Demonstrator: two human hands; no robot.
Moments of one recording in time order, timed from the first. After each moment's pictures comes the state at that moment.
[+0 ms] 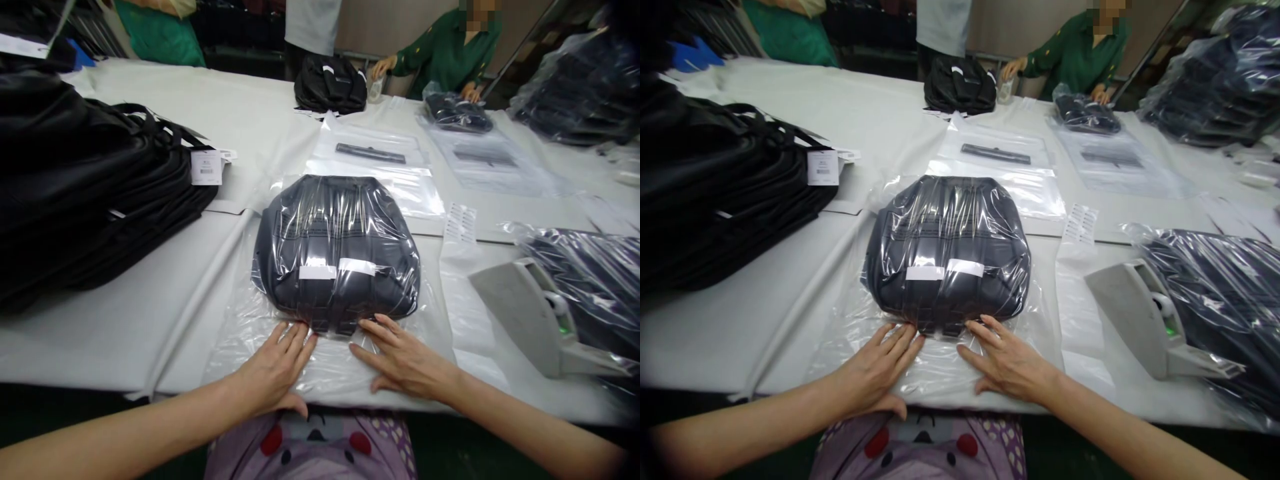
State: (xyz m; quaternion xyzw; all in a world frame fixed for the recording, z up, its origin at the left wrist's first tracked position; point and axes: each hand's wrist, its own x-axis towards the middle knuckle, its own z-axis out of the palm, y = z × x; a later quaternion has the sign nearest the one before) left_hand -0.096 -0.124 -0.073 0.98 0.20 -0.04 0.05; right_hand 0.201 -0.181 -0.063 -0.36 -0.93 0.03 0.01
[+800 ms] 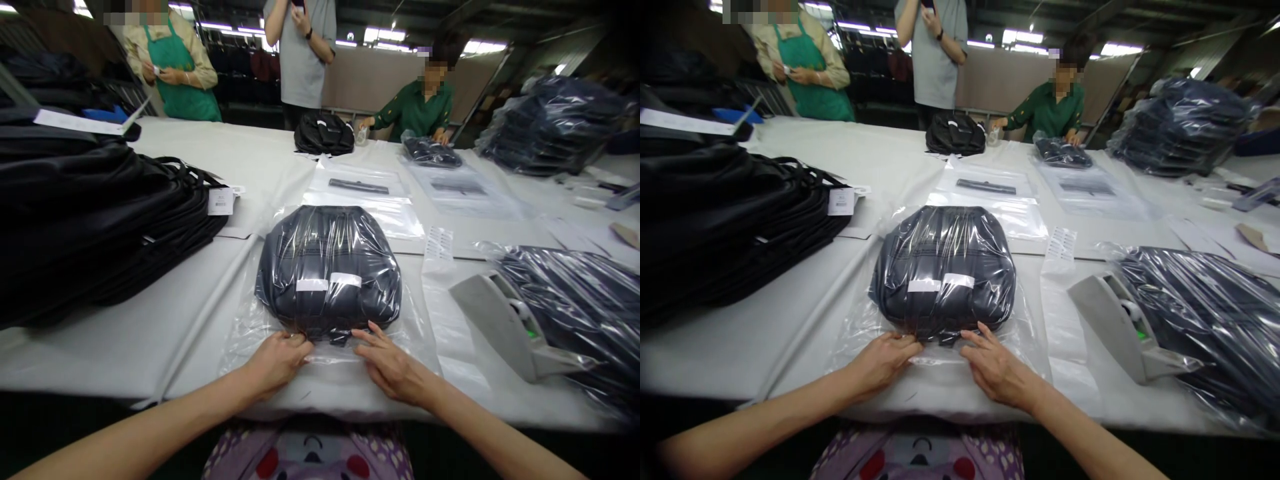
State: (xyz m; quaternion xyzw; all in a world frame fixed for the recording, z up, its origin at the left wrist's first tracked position) left_hand -0.074 -0.111 -0.045 0.96 0.26 -0.05 0.13; right_hand 0.192 -0.194 -0.056 -0.40 -0.90 0.08 0.17
